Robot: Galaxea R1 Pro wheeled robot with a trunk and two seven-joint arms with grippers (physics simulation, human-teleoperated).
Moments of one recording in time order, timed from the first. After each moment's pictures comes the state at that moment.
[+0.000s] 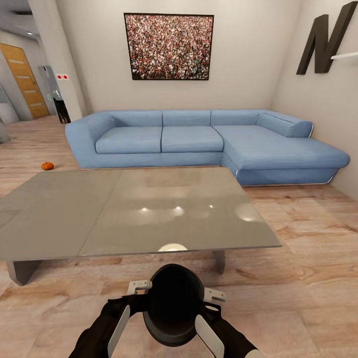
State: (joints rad) left arm -0.40 -0.11 -0.03 -0.85 0.08 0.54 0.02; right arm -0.49 0.16 0.57 -0.60 -0.73 0.19 -0.58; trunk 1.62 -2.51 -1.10
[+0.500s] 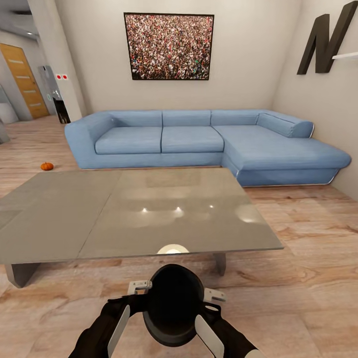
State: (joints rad) left arm -0.40 -0.11 -0.03 -0.85 0.08 0.54 0.02; right arm -0.49 0.16 0.57 -0.60 -0.73 0.19 -0.58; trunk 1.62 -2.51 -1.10
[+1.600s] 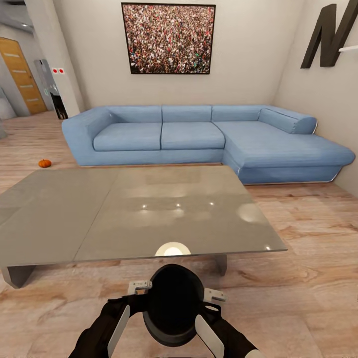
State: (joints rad) left arm -0.40 -0.11 -0.03 -0.85 0.08 0.54 0.02; right arm -0.49 0.16 0.57 -0.61 -0.73 0.19 -0.58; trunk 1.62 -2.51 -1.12
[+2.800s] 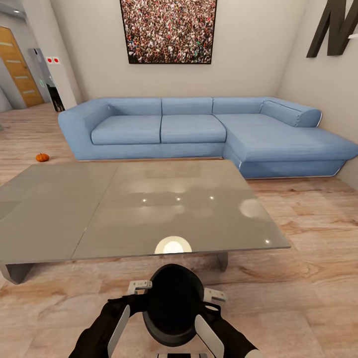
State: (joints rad) left arm -0.40 -0.11 -0.03 -0.85 0.08 0.54 0.02; right arm -0.49 0.16 0.57 -0.61 -0.73 0.19 -0.58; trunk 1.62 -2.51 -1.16
